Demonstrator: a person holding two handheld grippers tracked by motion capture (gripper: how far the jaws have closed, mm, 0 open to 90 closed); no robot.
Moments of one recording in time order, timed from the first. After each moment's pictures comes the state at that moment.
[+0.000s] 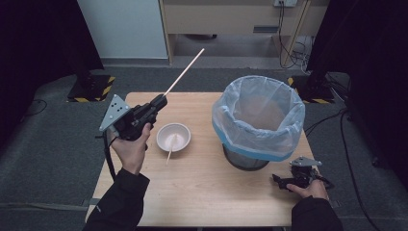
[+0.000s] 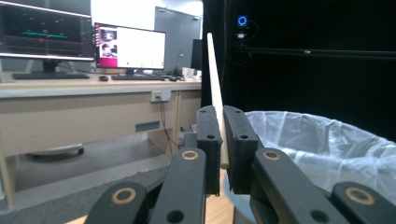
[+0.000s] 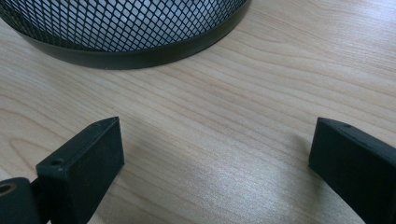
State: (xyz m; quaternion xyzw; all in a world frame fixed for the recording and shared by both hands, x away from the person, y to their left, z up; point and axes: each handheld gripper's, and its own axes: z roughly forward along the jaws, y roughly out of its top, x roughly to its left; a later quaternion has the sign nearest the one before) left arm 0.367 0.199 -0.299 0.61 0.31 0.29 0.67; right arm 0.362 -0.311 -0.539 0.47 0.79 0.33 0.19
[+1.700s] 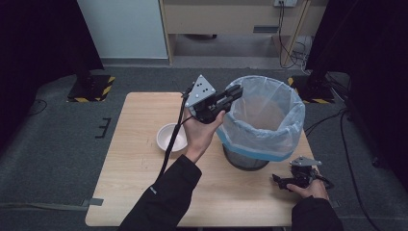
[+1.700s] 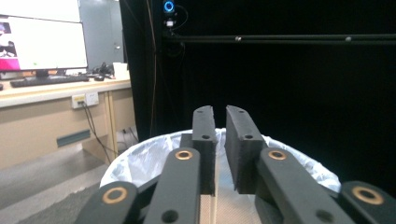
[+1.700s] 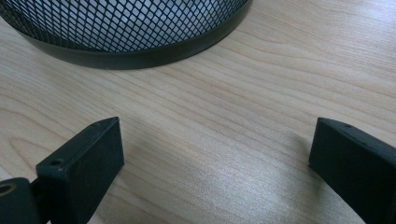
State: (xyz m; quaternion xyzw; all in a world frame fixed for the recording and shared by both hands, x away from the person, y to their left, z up) left arm 0.409 0.042 -0.279 0.66 0.22 0.21 0.68; right arm 0.362 -0.311 -0.539 0.47 0.80 0.34 0.19
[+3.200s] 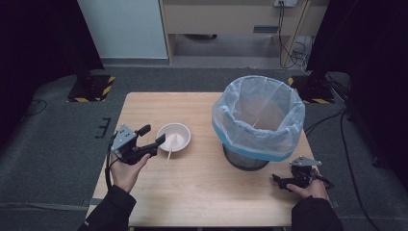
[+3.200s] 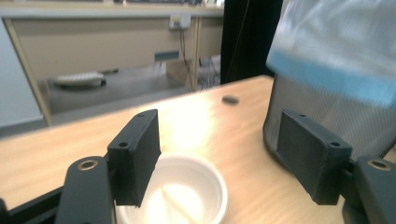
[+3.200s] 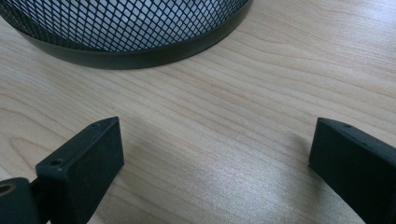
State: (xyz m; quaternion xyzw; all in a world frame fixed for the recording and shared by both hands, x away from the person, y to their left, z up) left arm 0.360 0.238 -0.416 0.69 0.39 0.26 0.55; right arm 0.362 -0.312 -0.539 0.47 0.80 0.33 0.19
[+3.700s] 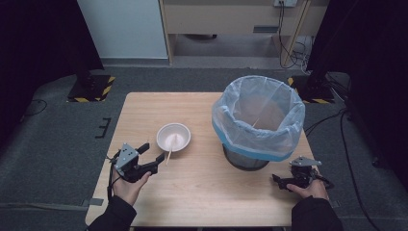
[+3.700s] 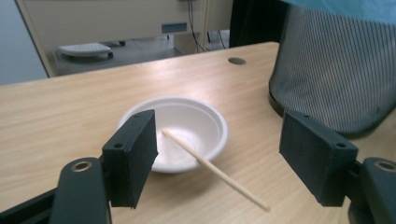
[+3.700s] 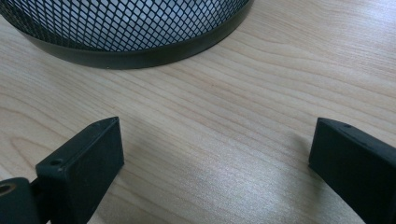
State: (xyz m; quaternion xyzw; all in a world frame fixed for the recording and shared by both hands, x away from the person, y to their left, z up) left arm 0.331 0.237 -0.456 0.71 0.41 0.25 0.52; right arm 0.362 -0.311 -0.539 0.47 0.80 0.34 0.19
